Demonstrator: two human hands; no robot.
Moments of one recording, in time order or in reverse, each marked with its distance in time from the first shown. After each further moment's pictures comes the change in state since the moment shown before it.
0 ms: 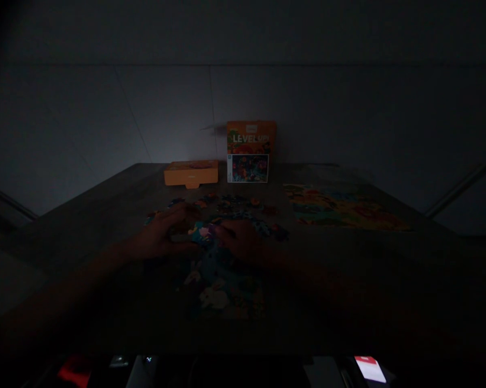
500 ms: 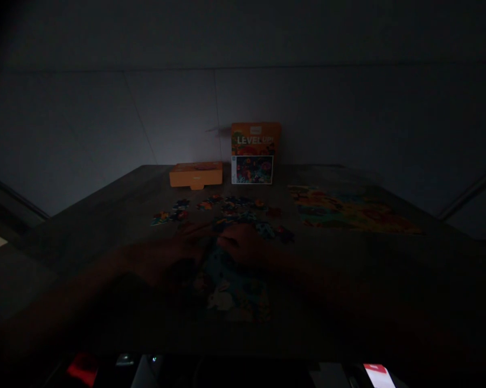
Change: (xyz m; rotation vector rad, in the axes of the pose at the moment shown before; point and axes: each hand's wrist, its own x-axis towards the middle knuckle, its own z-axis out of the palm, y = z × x) left_hand -0.004 0.016 -0.005 -0.006 -0.503 0.097; right_hand 0.001 0.007 0.000 -0.229 -0.096 -0.220
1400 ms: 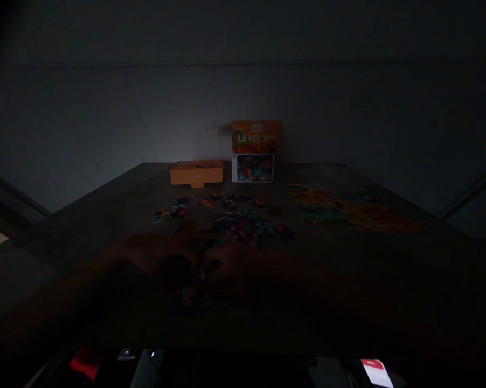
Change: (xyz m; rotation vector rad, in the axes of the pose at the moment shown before) left_hand -0.003 -0.011 -0.005 -0.188 -0.166 0.062; right_hand -0.011 -0.033 -0.013 0.038 -0.368 -0.516
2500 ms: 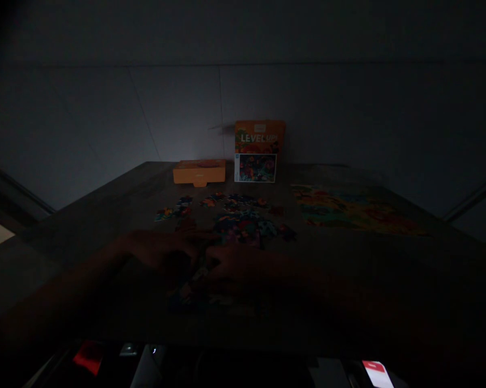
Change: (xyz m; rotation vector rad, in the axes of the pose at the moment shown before) left_hand -0.002 -0.002 -0.003 -0.057 -0.009 -0.035; right_hand 0.003 0.002 0.006 -0.020 -0.061 0.070
